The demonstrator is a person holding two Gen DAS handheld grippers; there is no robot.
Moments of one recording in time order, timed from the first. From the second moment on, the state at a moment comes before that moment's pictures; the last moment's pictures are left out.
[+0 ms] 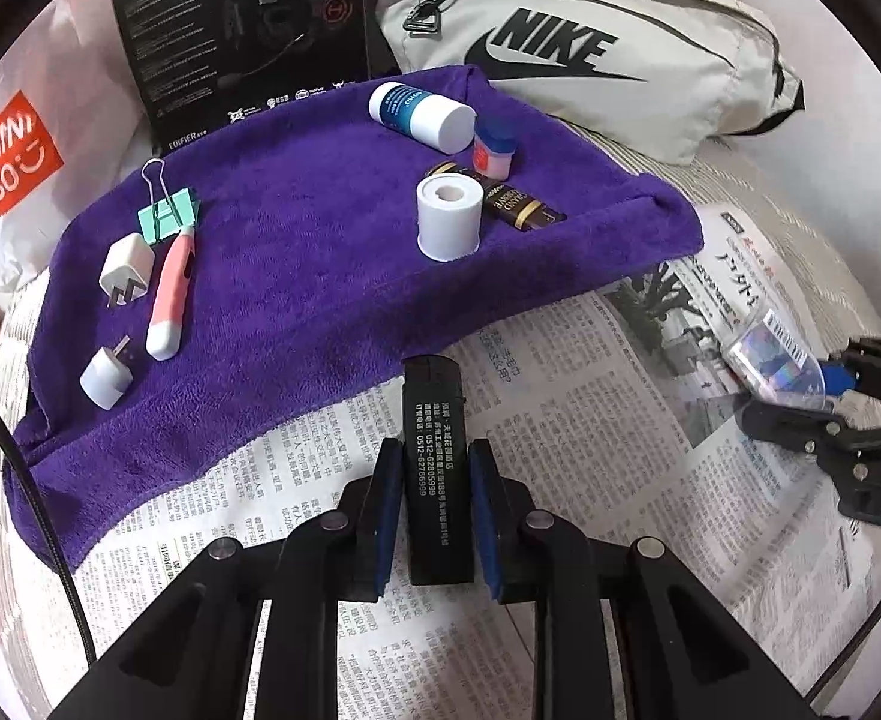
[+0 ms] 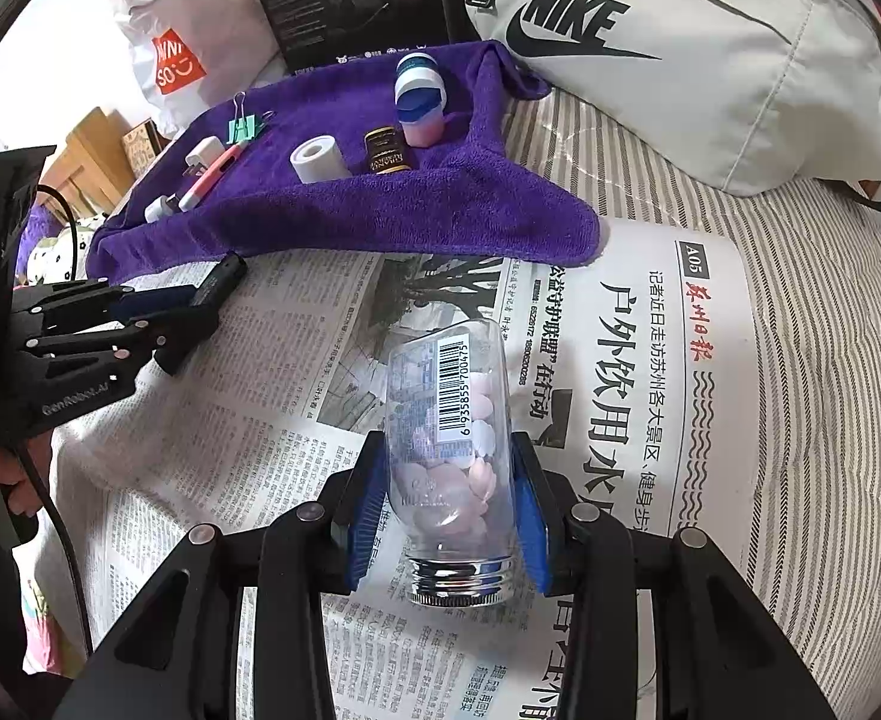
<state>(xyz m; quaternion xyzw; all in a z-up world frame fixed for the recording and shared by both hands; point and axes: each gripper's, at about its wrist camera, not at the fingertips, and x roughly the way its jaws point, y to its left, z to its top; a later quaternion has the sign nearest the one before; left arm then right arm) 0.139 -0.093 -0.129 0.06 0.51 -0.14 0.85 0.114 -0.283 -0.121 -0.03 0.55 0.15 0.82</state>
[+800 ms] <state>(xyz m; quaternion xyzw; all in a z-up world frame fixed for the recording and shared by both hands) 0.128 -0.028 -0.086 -0.04 0.49 -0.15 0.86 0.115 -0.279 -0.096 -0.01 0.53 0.18 0.83</state>
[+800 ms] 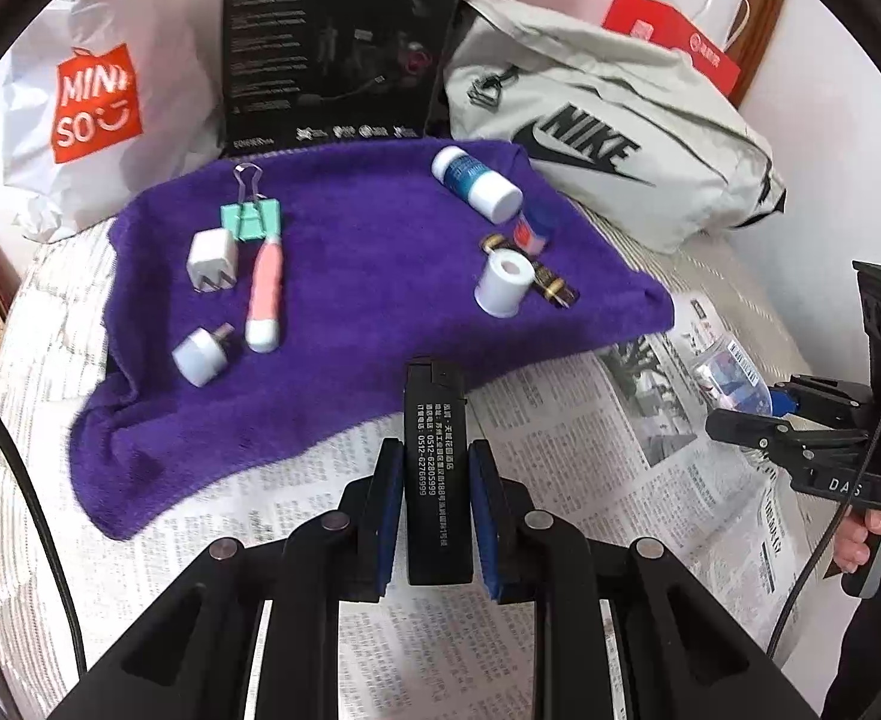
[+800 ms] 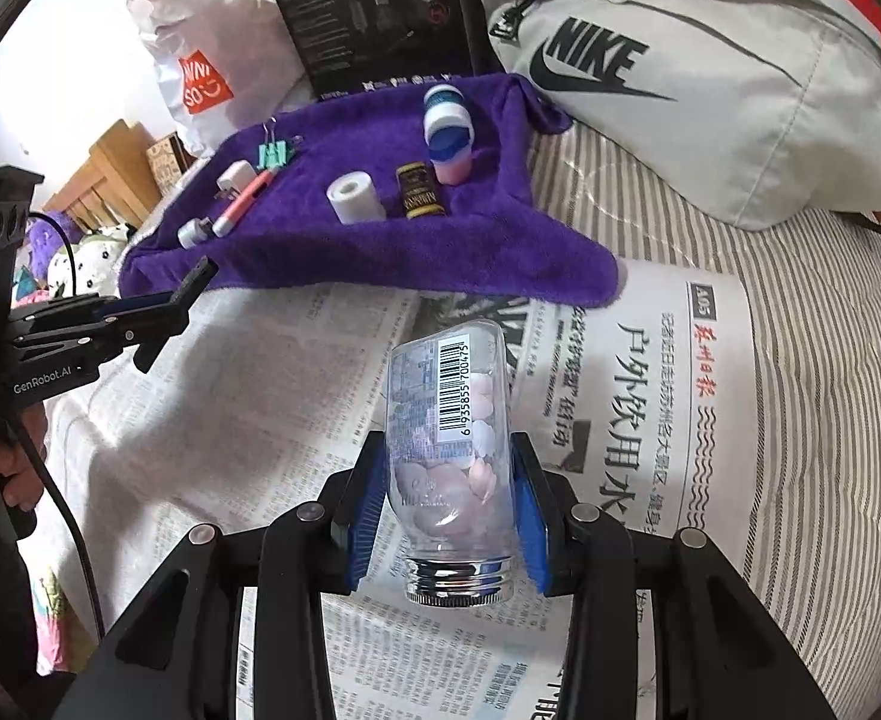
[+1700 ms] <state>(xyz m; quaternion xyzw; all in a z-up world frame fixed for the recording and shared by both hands) 0.192 0.044 -0.079 -0.06 0.48 -0.11 0.87 0.280 -0.176 -0.074 -0.07 0.51 0.23 0.82</state>
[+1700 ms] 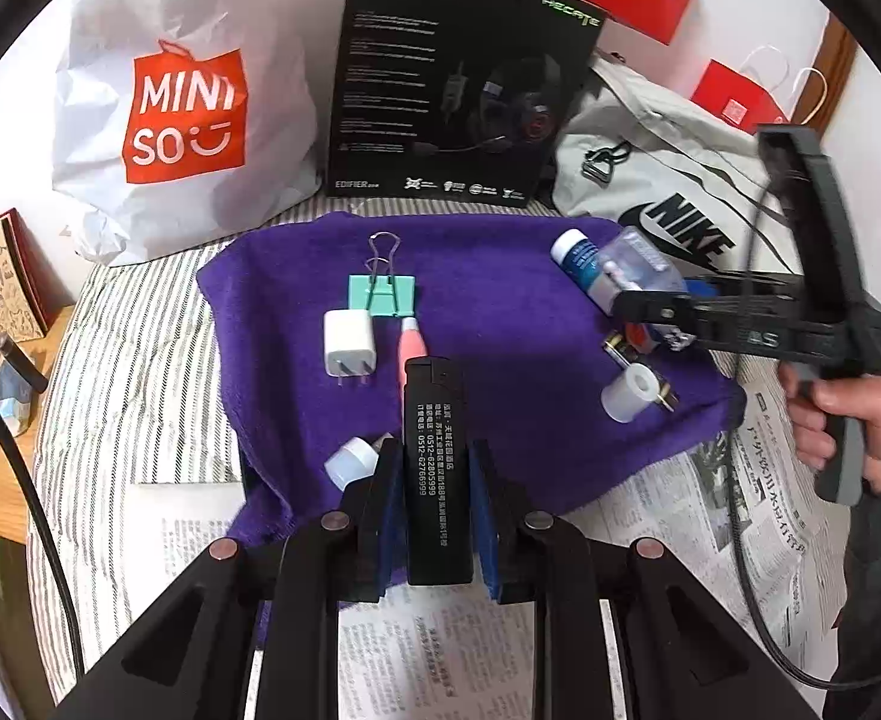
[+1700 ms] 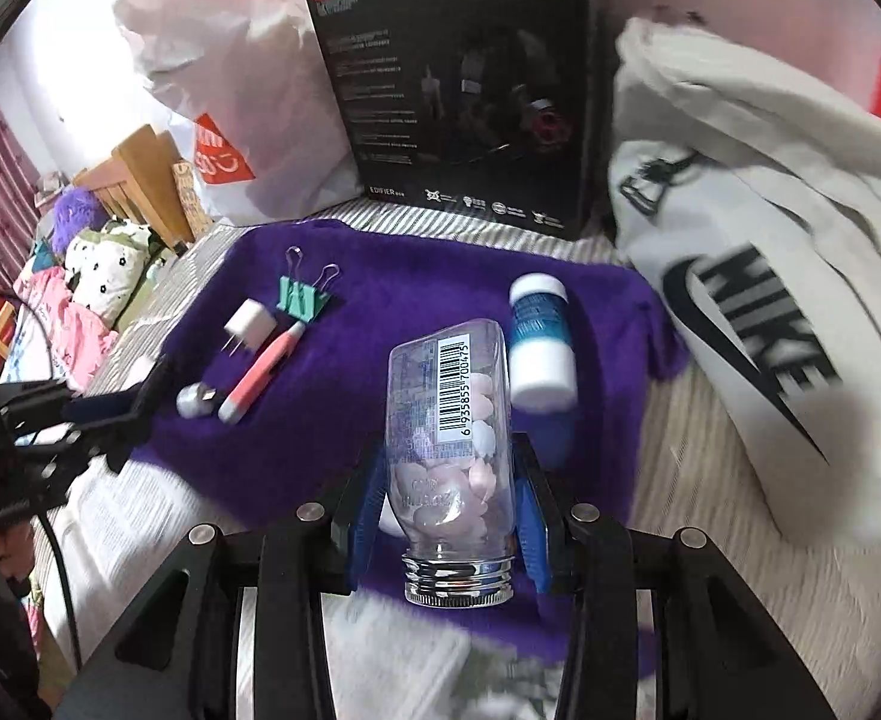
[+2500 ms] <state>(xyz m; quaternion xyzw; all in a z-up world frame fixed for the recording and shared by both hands) 0.216 0.050 -0.091 -0.07 0.49 -0.11 0.86 0.344 -0.122 -0.140 -0.15 0.54 0.22 0.80</state>
